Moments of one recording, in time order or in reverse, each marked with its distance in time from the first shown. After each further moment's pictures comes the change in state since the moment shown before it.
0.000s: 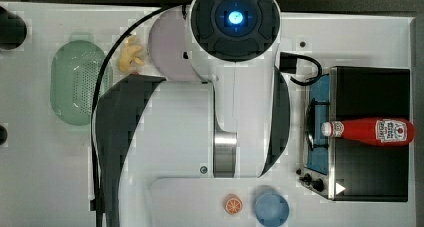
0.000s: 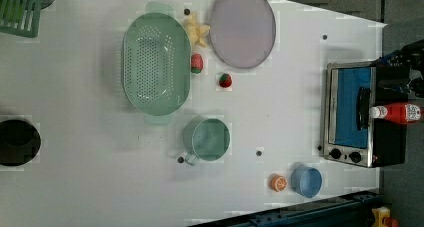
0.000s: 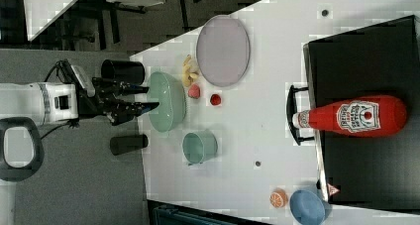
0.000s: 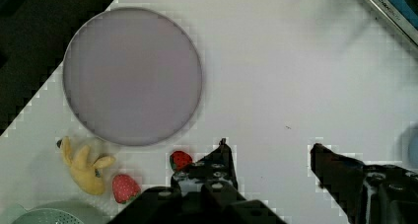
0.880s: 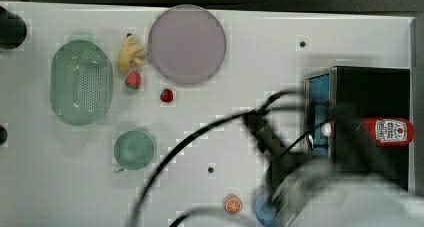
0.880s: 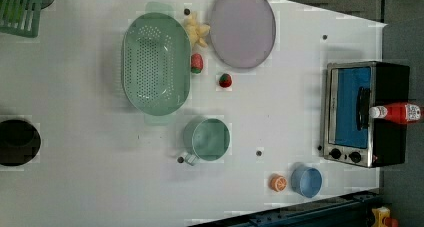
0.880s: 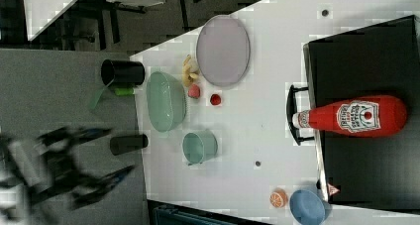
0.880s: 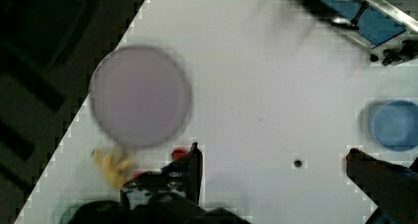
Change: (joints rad) arm -0.023 -0.374 -0.158 -0.096 0.009 -0.105 0.000
